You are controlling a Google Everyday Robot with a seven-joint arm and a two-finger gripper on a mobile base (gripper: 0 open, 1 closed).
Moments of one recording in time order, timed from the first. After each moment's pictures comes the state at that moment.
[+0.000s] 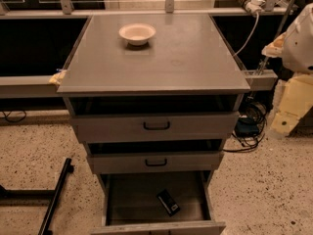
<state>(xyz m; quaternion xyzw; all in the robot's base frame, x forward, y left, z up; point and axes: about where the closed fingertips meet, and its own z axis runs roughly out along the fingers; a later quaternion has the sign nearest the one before) 0.438 -0.217 0.976 -0.60 0.78 -0.03 0.16</state>
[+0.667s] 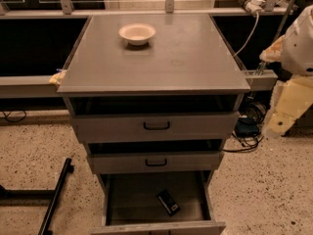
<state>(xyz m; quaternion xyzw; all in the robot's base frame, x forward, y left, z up) 0.438 -0.215 0.973 -0.60 0.78 -0.03 0.16</state>
